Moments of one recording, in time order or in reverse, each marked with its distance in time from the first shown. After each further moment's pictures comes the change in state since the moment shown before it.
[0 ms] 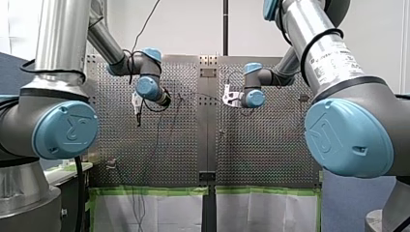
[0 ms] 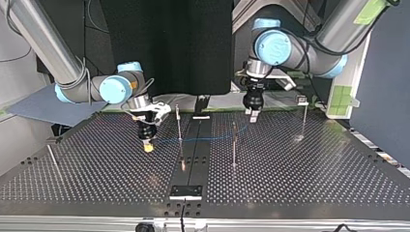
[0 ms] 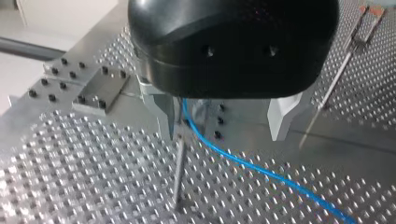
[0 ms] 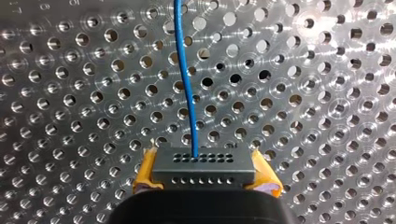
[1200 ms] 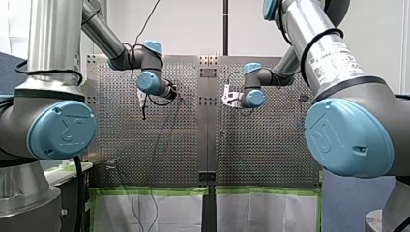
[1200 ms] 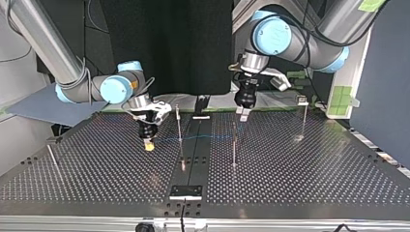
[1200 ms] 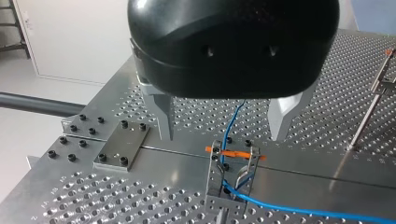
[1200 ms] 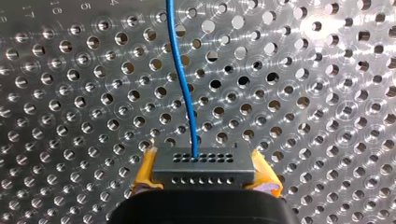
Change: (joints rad) left arm -0.039 0.046 -0.004 0.026 0.051 0.032; right arm 0.003 0.000 0.000 0.016 0.000 0.004
